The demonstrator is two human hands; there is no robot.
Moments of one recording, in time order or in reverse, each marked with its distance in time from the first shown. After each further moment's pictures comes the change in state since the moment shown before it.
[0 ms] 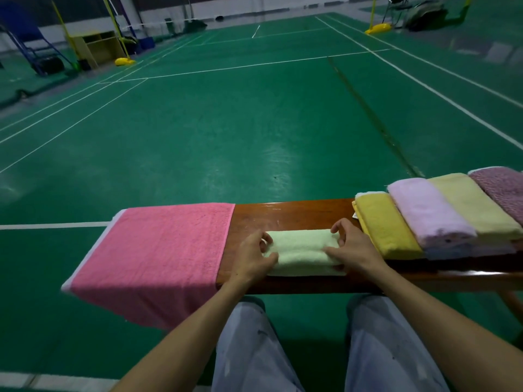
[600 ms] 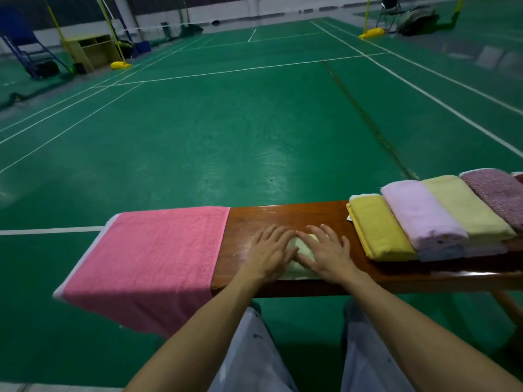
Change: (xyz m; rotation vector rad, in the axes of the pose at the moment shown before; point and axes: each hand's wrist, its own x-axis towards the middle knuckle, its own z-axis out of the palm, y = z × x) left_hand 0.023 0.014 0.028 0.528 -0.179 0.381; right_hand 0.005 -0.004 0.036 -0.487 -0.149 -0.201
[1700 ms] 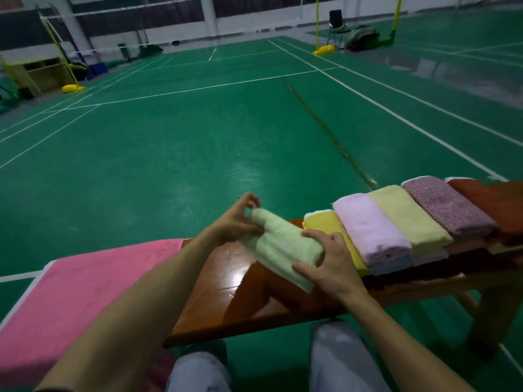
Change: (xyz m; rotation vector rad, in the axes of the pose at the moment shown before) left_hand 0.115 0.003 -0.080 -0.906 -0.108 0.029; right_hand -0.041 0.051 -0.060 0.556 0.507 0.125
